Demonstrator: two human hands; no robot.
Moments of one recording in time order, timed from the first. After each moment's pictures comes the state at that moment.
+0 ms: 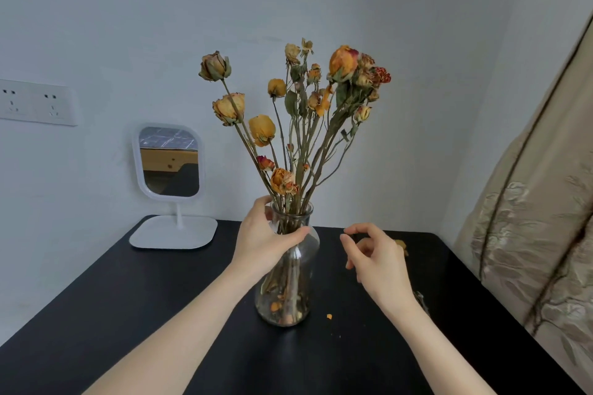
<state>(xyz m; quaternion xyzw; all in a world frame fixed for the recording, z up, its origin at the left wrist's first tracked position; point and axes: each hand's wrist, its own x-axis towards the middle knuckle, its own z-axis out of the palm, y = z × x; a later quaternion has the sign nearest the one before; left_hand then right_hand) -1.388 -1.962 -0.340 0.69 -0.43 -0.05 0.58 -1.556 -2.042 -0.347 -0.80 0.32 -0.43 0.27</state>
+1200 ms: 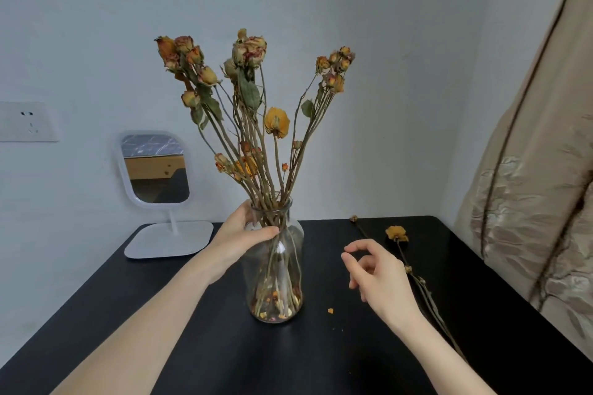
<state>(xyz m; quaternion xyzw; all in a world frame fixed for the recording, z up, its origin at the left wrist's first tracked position) -1.348 -1.958 -0.340 0.64 -0.46 -0.25 0.56 -1.572 -2.046 -0.382 -0.78 0.34 -0.40 0.36</state>
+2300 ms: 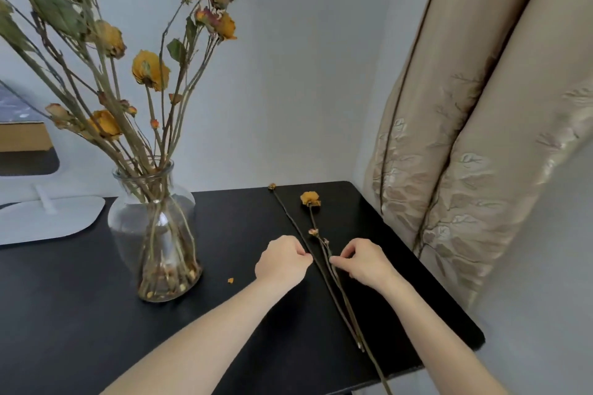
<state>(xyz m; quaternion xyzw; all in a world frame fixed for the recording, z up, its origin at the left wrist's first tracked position) -1.545 -2.062 -0.415 0.79 -0.50 -0.20 0.30 -1.684 -2.129 -0.412 -0.75 0.58 -0.14 0.29</state>
